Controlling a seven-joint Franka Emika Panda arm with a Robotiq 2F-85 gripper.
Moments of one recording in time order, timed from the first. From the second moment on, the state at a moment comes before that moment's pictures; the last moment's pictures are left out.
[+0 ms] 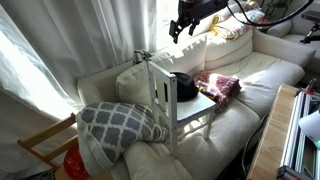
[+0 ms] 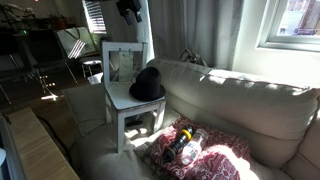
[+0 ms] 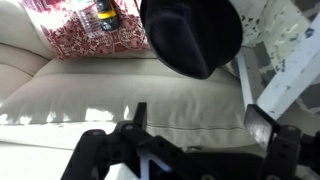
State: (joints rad) arm 0.14 0.06 0.05 -2.12 -0.31 2.36 0.56
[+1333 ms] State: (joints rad) arm 0.05 0.29 -0.01 -2.18 -0.06 2.55 0.59
